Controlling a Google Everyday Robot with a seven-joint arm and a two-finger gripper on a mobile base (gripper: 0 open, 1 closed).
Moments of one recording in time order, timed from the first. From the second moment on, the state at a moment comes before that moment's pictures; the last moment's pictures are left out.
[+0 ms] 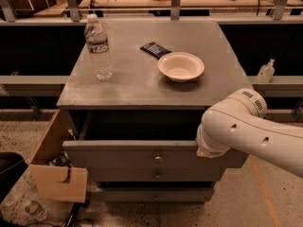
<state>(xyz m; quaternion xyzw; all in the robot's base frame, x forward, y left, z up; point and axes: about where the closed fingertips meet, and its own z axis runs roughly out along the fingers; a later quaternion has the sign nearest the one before) 0.507 -0.167 0.679 -0.69 0.70 -0.12 0.13</state>
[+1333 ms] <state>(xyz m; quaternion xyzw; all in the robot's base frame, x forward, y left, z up) 0.488 -0.180 0.718 -0.69 0.70 -0.14 0.13</state>
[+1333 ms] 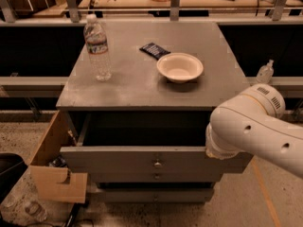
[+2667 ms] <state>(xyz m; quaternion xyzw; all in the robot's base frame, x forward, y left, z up) 0.510 -0.249 0.803 -0.68 0.70 -0.17 0.13</state>
